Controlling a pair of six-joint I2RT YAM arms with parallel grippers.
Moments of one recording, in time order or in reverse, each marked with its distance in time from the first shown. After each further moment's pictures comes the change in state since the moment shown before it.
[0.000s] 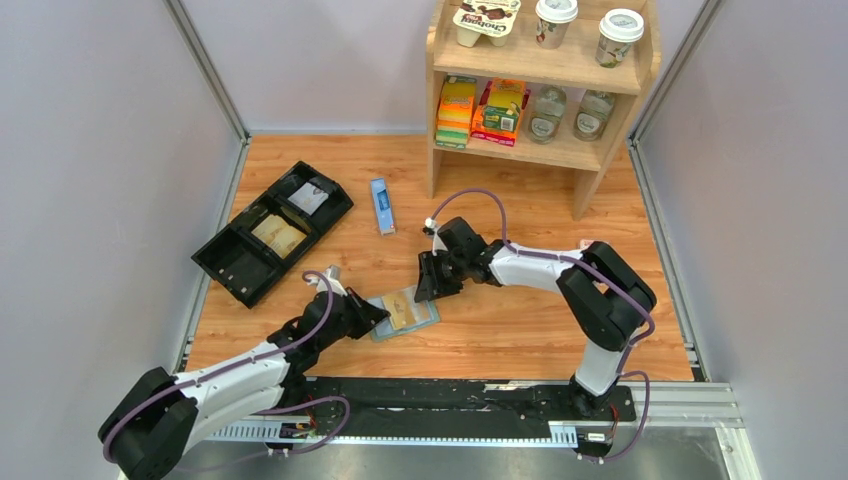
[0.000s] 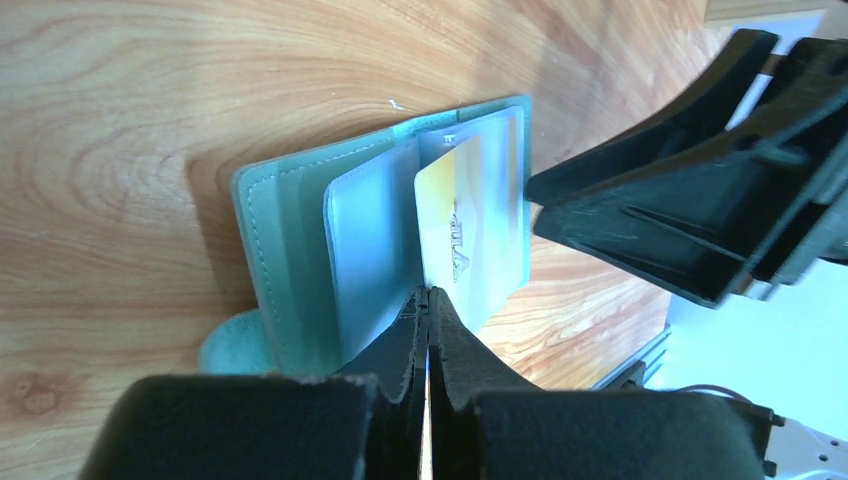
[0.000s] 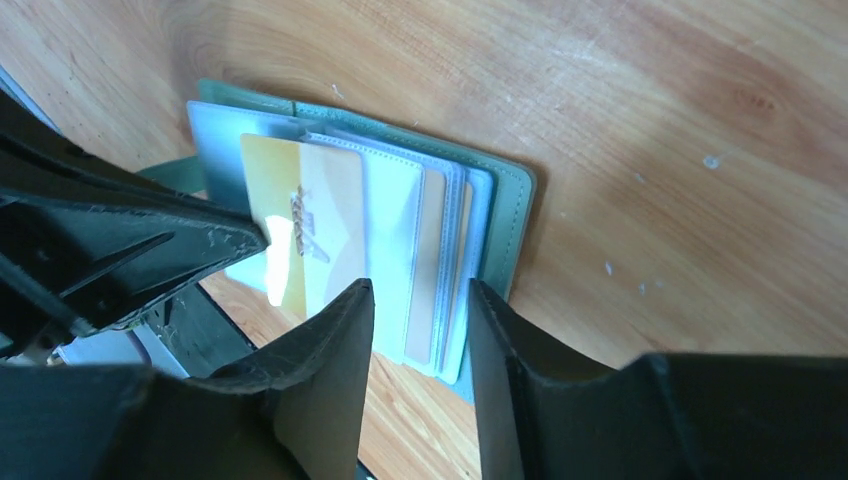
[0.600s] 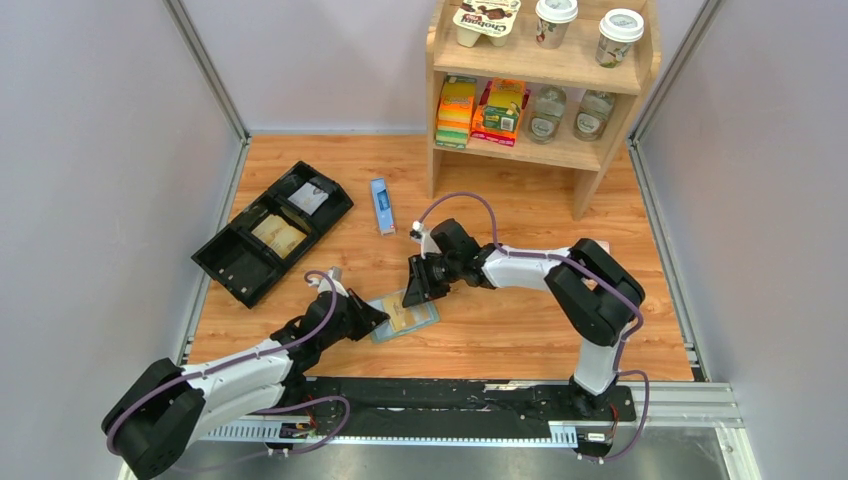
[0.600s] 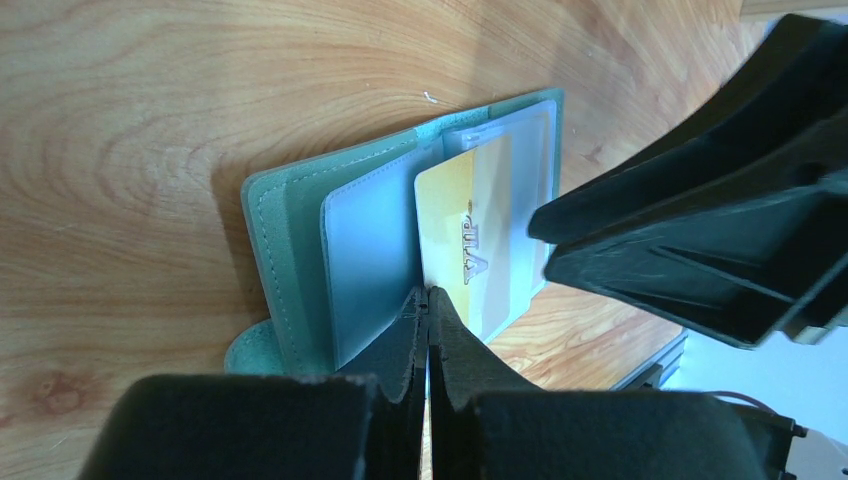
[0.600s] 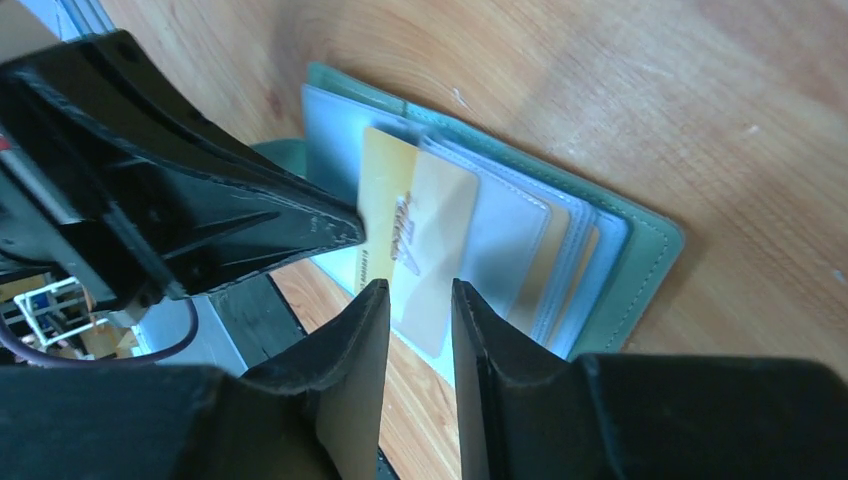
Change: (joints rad) left arm 0.000 0.063 0.000 0.011 0.000 0.001; right arm 0.026 0.025 0.009 0.112 -0.146 0.001
